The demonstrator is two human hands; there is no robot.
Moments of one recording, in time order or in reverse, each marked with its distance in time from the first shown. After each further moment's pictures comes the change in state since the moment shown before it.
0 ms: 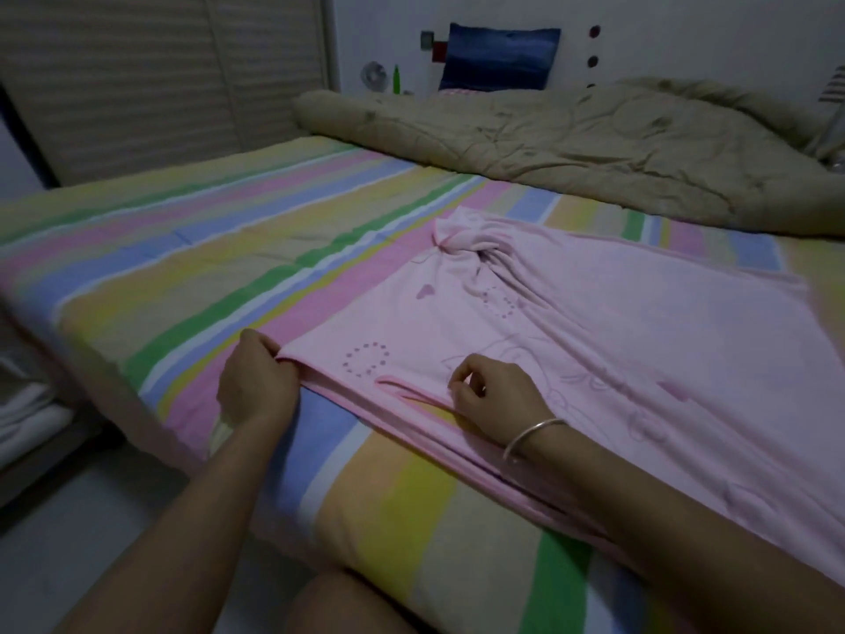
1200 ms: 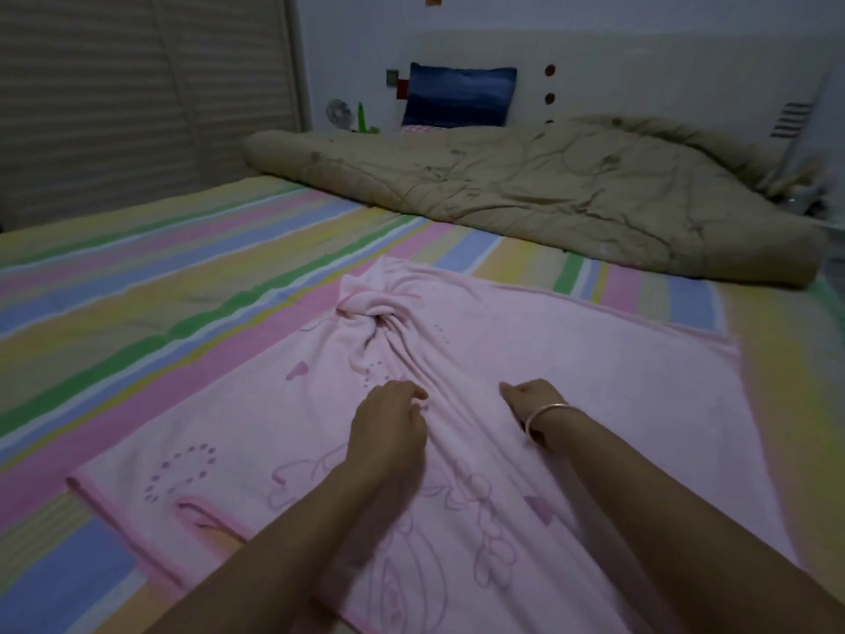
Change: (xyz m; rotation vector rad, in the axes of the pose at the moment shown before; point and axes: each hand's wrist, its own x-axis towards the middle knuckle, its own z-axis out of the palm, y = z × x) left_hand -0.105 0.228 0.163 -0.084 -0.414 0.509; right_hand 0.121 0.200 -0.127 0.179 -0.113 0.598
